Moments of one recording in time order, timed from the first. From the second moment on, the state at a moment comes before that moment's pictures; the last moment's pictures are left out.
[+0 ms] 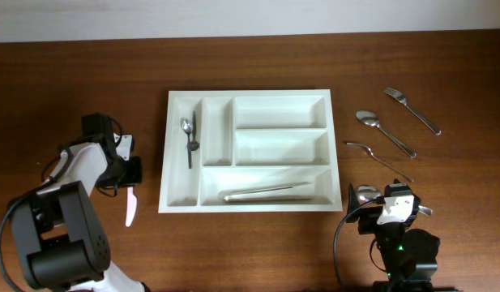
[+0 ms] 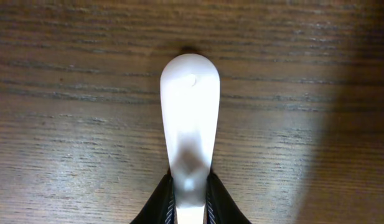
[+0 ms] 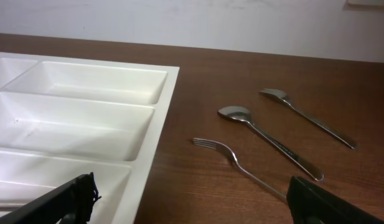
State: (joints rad) left arm 0.24 1.84 1.08 -0.70 -0.01 0.16; right arm -0.04 0.10 0.08 -0.17 -0.11 0.00
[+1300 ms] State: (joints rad) left arm 0.10 1.89 1.63 -0.95 0.04 0.00; right arm -0.04 0.10 0.08 -0.17 -0.11 0.00
